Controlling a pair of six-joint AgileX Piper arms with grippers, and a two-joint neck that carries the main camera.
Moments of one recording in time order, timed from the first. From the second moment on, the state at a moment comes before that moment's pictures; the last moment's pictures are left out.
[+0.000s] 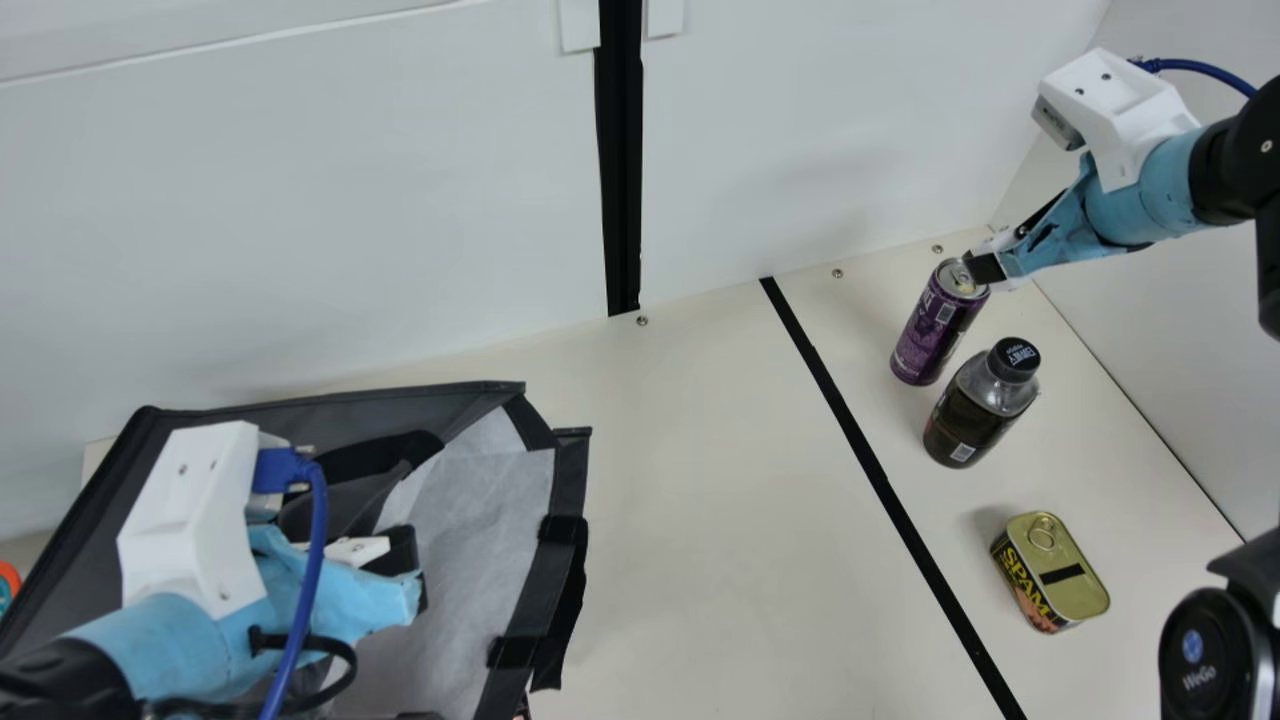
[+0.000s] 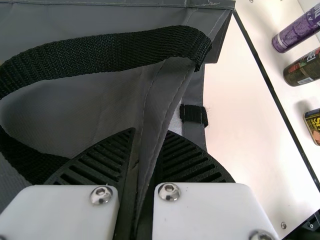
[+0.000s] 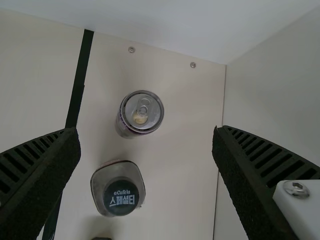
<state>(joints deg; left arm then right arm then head) -34.1 80.1 -75.4 -10.9 48.7 -13.1 -31.5 102.3 -115.0 10.7 69.9 -43.2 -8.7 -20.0</state>
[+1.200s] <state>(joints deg) -34.1 80.1 -75.4 -10.9 48.7 -13.1 -28.6 116.9 -121.8 7.2 69.8 -42.2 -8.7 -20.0</state>
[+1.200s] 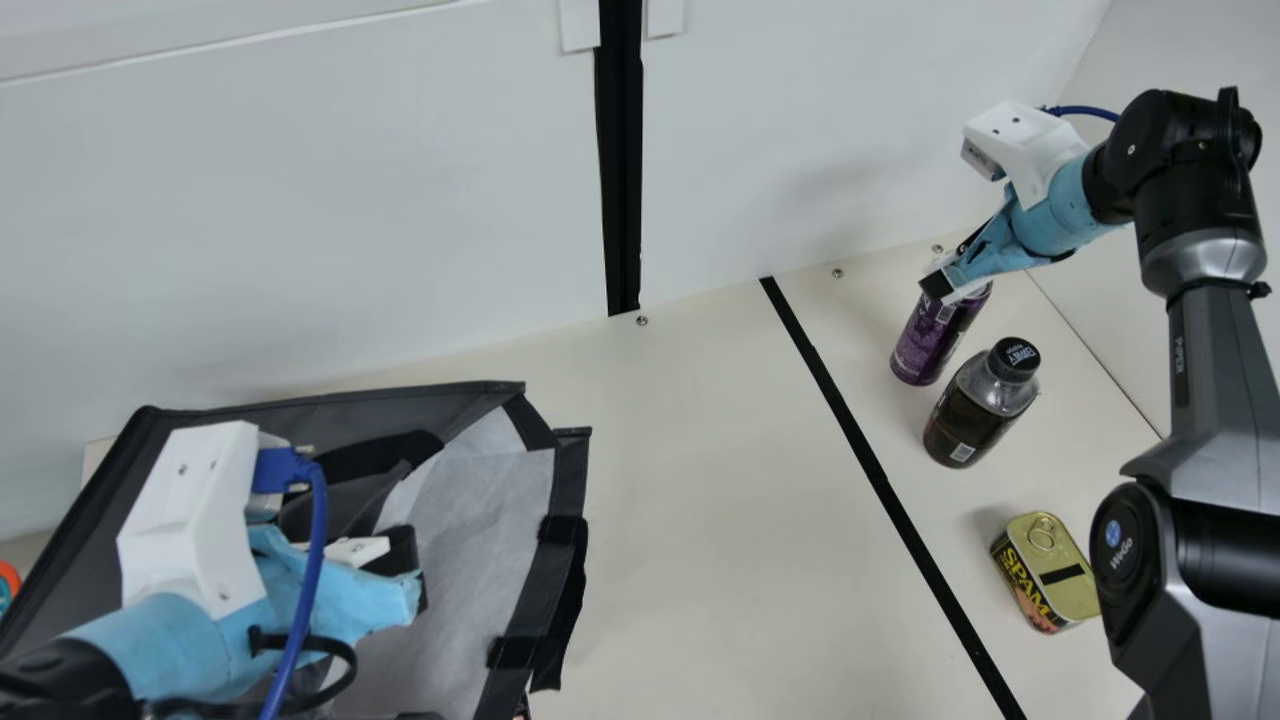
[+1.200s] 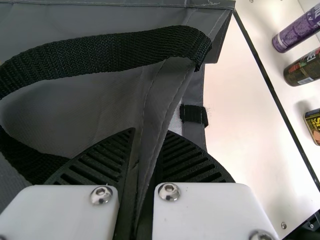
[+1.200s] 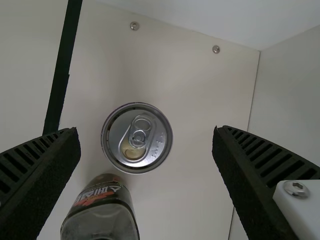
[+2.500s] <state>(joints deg) -34.1 80.1 -75.4 -10.9 48.7 -13.1 -27.7 123.8 -122.4 5.9 69.8 -42.5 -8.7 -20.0</state>
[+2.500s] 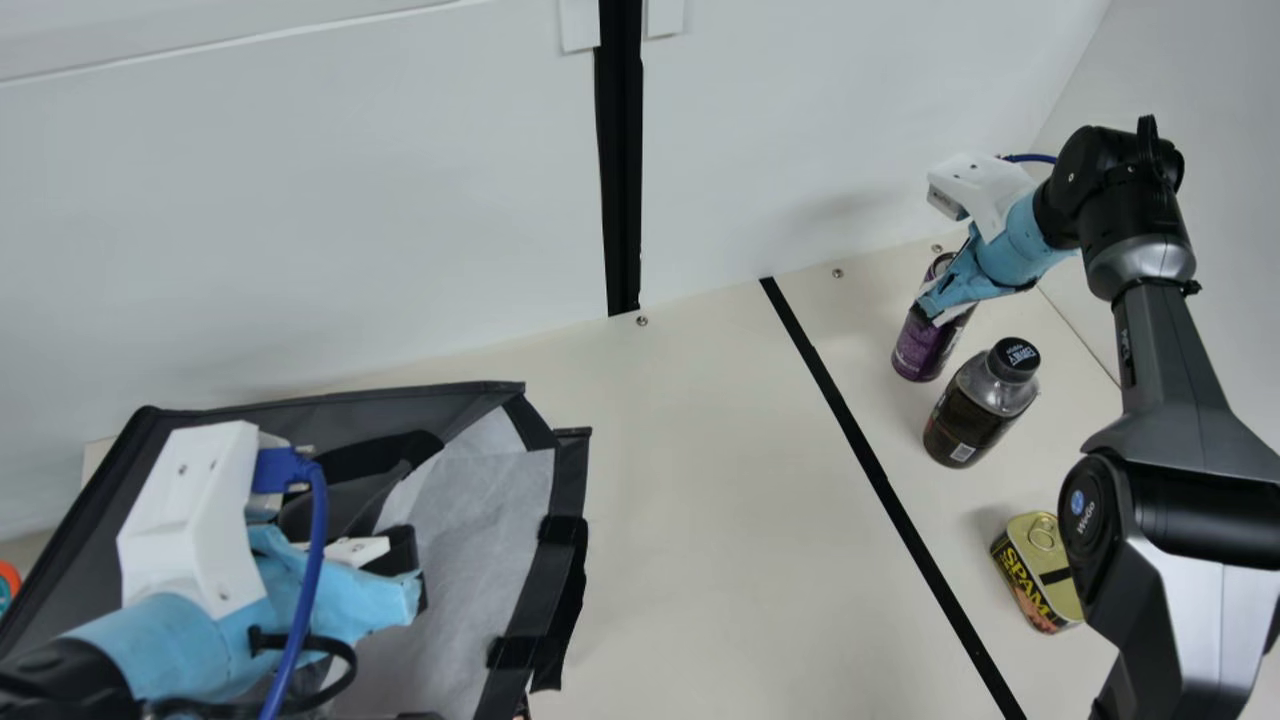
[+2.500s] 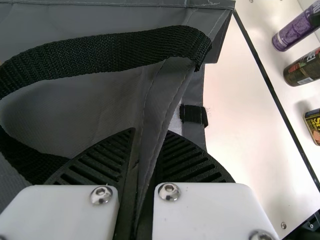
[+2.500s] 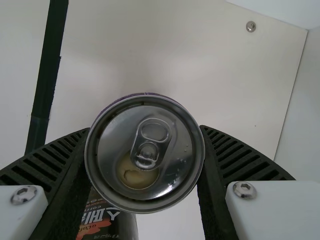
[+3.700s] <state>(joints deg) -34.1 80.1 -75.4 -10.9 48.7 -13.1 -27.1 115.8 -123.4 15.0 69.9 -52.7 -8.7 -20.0</state>
